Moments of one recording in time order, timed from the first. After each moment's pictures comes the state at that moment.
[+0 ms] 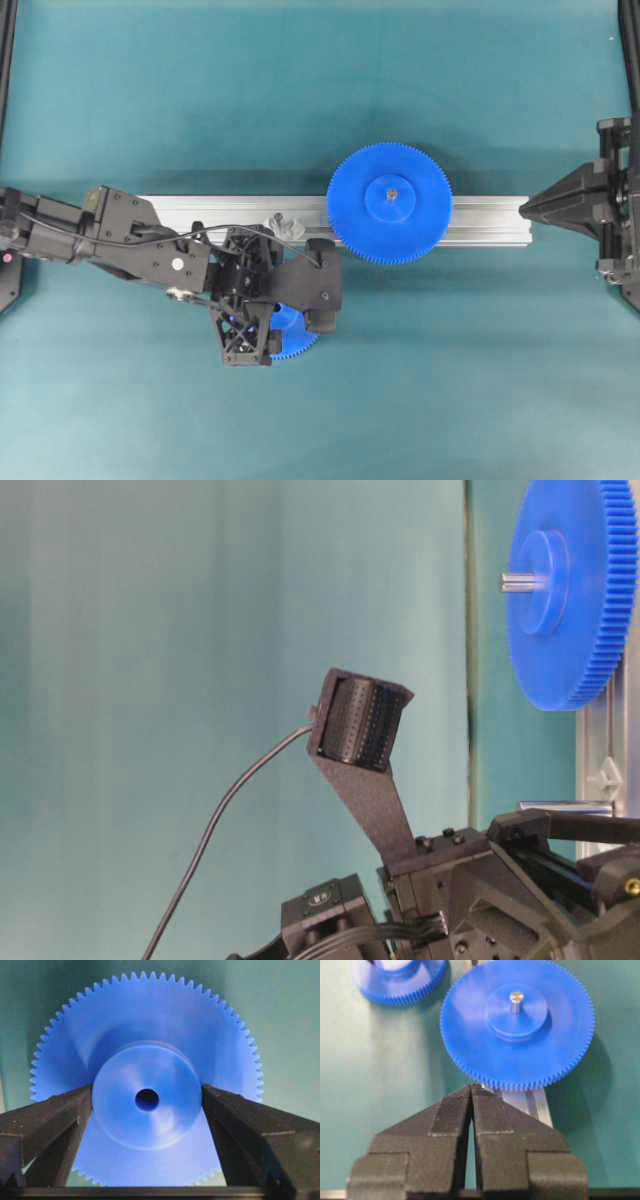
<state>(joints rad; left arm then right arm) -0.14 0.19 0.47 0.02 0.42 -0.12 -0.09 -0.95 1.15 0.05 0.39 0.07</state>
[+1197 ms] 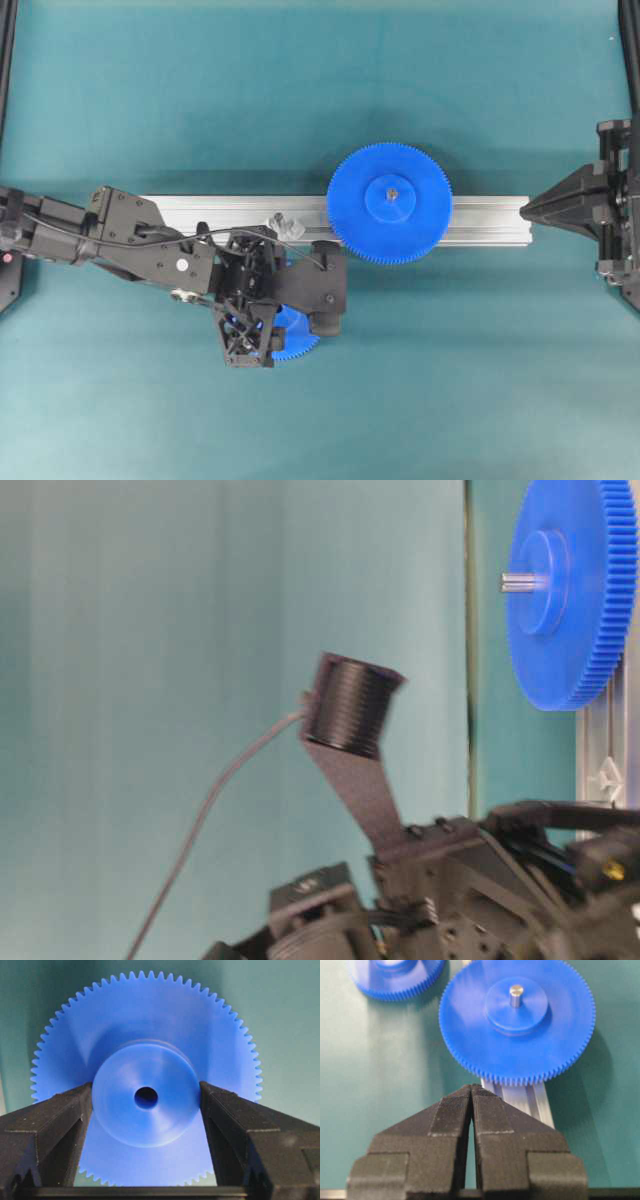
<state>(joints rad) -0.14 0.19 0.43 0.02 0.46 -0.11 -0.09 -0.95 1.16 0.05 0.39 0.07</state>
